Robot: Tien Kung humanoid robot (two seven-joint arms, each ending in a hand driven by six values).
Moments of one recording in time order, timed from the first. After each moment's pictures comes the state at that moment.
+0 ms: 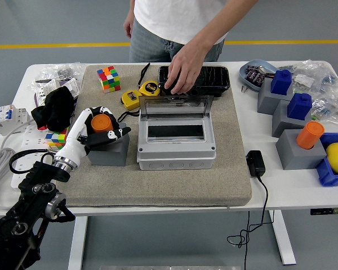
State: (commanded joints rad) left arm -0.21 0.02 -1.33 -1.11 1.29 -0.08 -0.24; right arm 0.15 -0.12 1.50 0.18 -1.06 -0.24 -0.01
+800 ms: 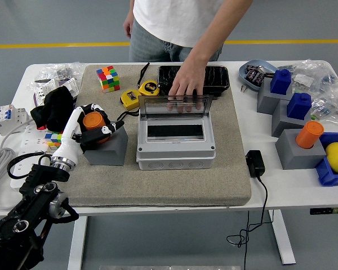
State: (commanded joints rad) left arm -0.22 0.02 -1.31 -1.10 1.19 0.03 -0.28; right arm 0.15 -0.12 1.51 0.18 -1.07 -0.24 -0.01
